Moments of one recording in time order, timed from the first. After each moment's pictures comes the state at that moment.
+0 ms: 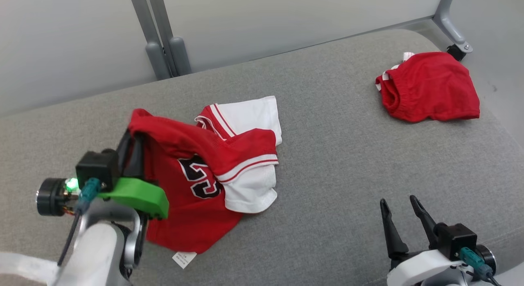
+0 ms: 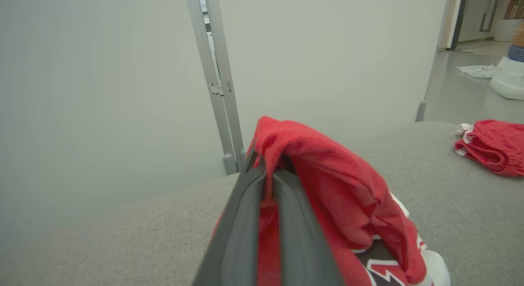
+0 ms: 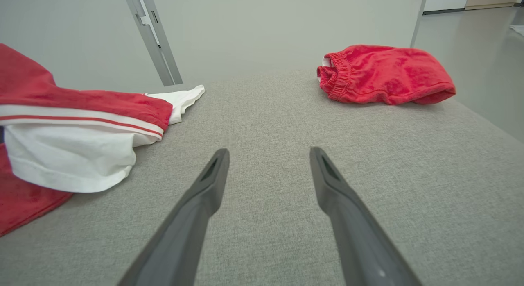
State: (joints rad) left arm -0.25 0.25 -0.28 0.07 -0.26 0.13 -0.03; right arm 0.05 -0.05 0.04 0.23 0.14 0.13 -0.26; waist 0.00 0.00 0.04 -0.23
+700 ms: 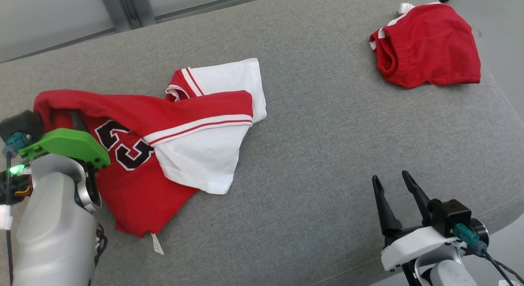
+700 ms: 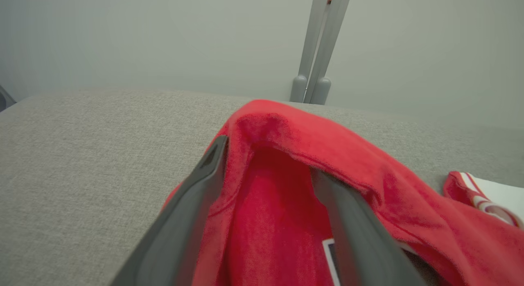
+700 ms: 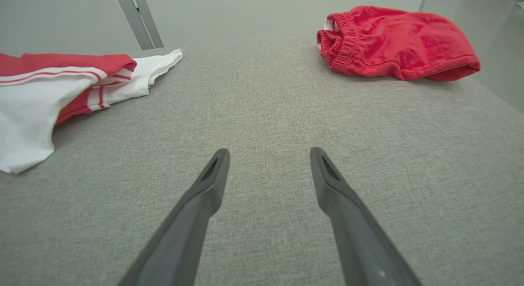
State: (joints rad) left arm -0.68 0.21 -0.05 0.87 -0.42 0.17 -0.21; right arm -0.06 -0.07 0.09 0.26 0.16 0.13 -0.26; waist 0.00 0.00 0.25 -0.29
